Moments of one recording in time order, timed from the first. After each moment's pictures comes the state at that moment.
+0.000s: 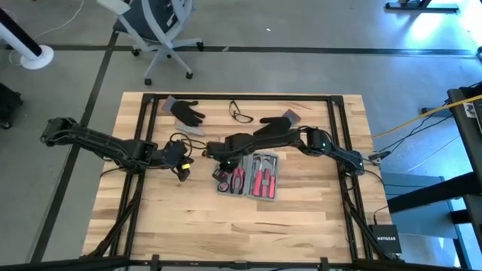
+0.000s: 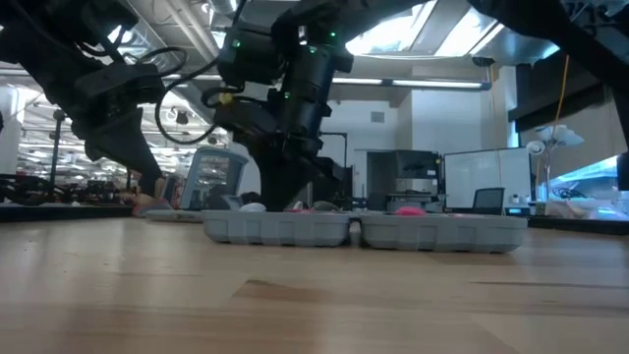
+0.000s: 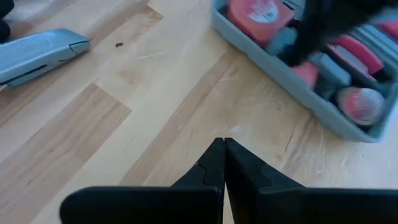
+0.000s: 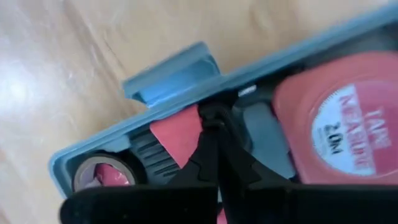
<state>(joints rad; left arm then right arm) -0.15 0.91 0.35 -0.30 -0.36 -0.68 -0.03 2.40 2.02 -0.94 -0.11 0.55</state>
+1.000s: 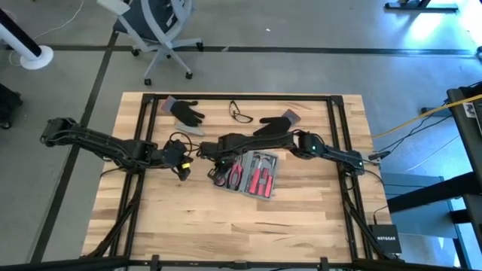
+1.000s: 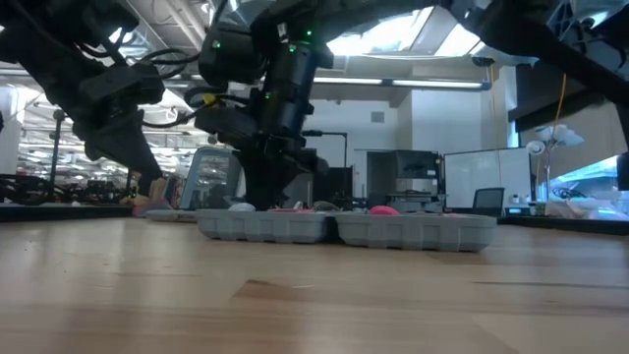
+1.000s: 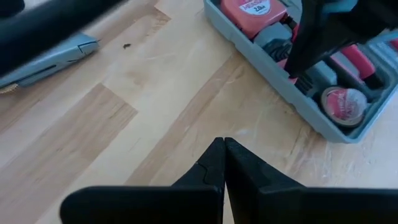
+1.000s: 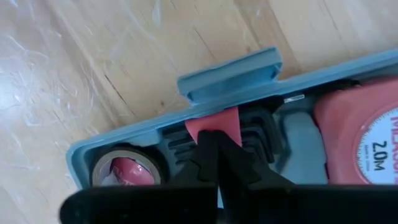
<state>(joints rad) -0.15 0.91 0.35 -0.31 -0.38 -0.68 -0.01 2.58 2.27 -1.10 -0.08 0.54</state>
